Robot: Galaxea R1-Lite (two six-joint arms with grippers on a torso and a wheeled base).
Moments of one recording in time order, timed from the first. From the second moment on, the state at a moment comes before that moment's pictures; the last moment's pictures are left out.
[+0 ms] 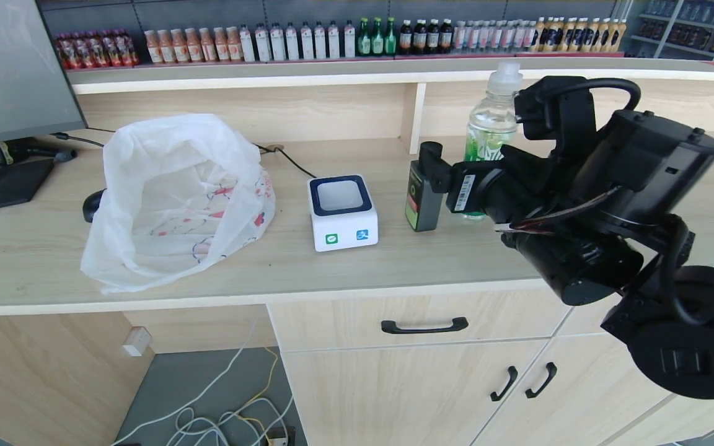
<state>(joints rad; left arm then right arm) 0.00 0.00 0.00 0.00 0.00 0.00 0.70 1.76 -0.98 -1.01 -0.50 -0.10</state>
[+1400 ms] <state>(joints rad) 0.00 0.00 0.00 0.00 0.00 0.00 0.64 1.96 -1.09 -1.08 -0.42 -0.10</state>
